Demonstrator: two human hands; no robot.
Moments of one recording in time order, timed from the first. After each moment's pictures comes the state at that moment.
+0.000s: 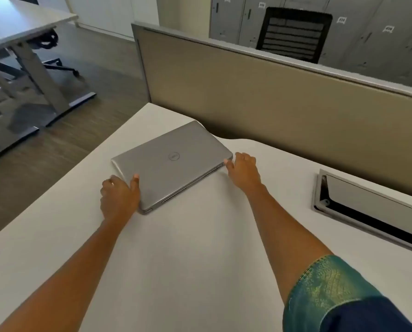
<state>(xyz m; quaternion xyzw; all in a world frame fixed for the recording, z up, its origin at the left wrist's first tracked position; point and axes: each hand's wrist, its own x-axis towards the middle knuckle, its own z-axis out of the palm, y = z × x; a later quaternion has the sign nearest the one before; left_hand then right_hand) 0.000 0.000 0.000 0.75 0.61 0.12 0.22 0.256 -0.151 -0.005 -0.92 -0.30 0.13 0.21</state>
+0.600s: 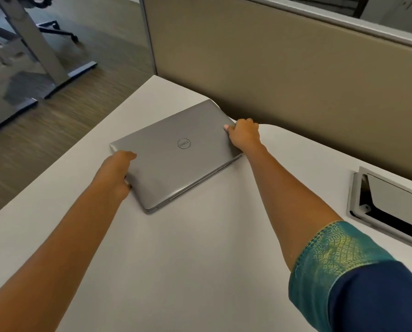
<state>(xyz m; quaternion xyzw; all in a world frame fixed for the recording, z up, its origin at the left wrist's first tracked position) 0.028 0.051 0.011 0.39 0.61 0.22 0.66 0.308 -0.038 -0.030 -0.94 -0.28 0.13 0.17</state>
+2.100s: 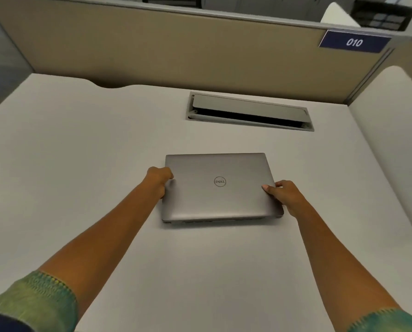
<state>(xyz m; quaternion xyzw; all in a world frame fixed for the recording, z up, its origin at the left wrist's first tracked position) 0.036 -0.390 0.026 0.60 0.51 -0.07 0.61 0.131 -0.703 0.001 -0.85 0.11 0.25 0.44</state>
